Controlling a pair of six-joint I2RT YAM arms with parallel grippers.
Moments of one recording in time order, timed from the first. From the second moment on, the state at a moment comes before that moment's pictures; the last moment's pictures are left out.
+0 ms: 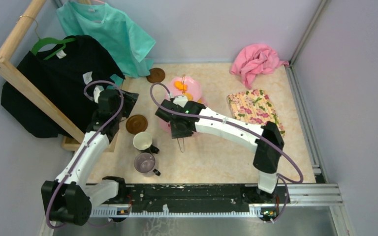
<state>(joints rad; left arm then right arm) -0.15 1.07 0.80 -0.16 -0.17 -1.07 1.11 1.78 1.68 -1.07 0.34 0.86</state>
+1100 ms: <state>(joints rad) -0.13 1.09 0.93 -0.21 -0.35 -0.98 1.08 2.25 2.36 -1.29 0.34 1.17</state>
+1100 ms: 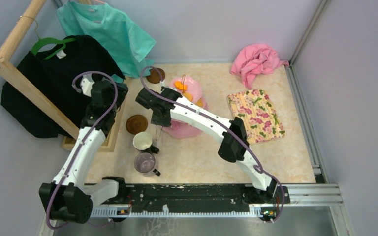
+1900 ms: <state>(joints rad) -0.12 1.12 0.98 -0.22 -0.37 -0.91 1.03 2.30 2.37 -1.28 0.34 1.25</state>
